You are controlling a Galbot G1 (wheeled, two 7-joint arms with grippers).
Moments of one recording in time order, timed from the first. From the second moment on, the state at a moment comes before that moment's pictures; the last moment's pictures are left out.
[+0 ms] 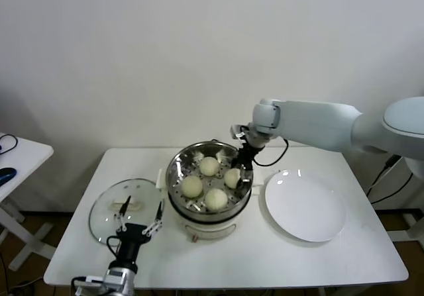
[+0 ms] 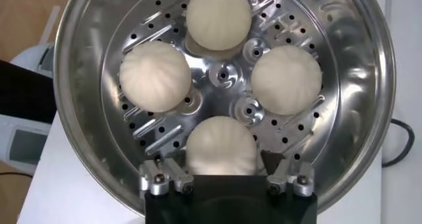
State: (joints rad) left arm 1.61 -1.47 -0.54 -1.99 0.15 -0.14 -0.01; right arm 0.64 1.22 -1.68 1.07 0.85 -0.23 -0.98
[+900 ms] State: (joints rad) left arm 1.62 -1.45 -0.55 -1.99 0.16 -0.16 -0.01; right arm 0.69 0.95 -1.47 1.28 0.77 -0.18 -0.94
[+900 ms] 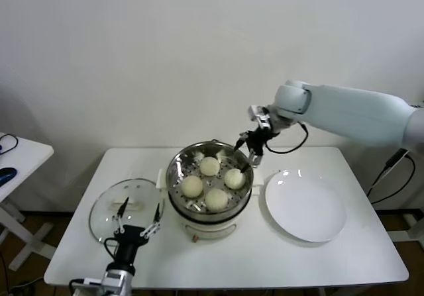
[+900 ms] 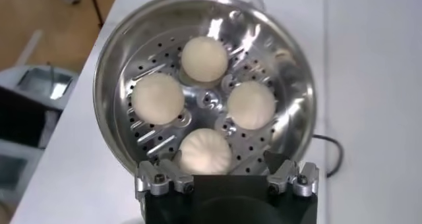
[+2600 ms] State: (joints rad) left arm 1.59 -1.42 -0.64 -2.00 0.96 0.00 0.01; right arm -1.48 1.11 0.67 1.83 0.46 0.22 -0.27
